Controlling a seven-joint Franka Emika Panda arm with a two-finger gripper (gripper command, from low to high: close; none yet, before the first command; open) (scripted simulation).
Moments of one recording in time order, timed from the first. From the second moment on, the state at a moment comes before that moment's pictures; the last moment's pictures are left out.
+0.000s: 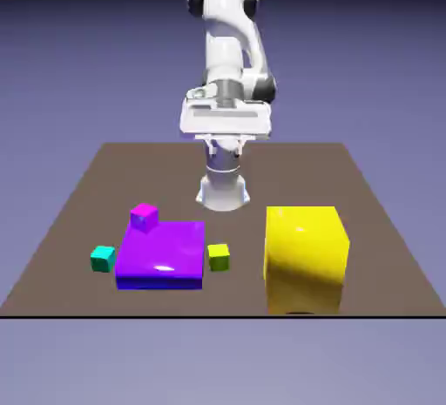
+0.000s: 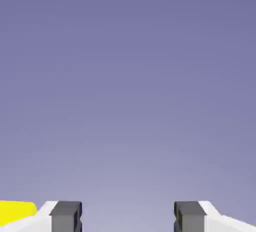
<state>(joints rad) 0.01 -0.54 0.00 -2.81 -0.05 3.02 0.70</state>
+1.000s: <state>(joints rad) -0.03 0.26 -0.03 -2.70 -1.27 2.80 0.24</state>
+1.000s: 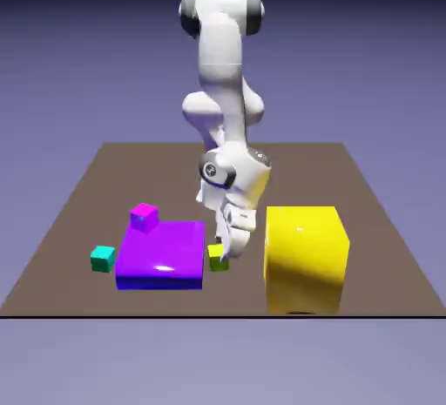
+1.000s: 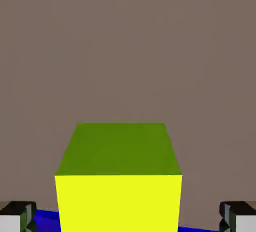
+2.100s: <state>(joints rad) -0.02 -0.30 -0.52 -2.65 -0.47 2.09 0.23</state>
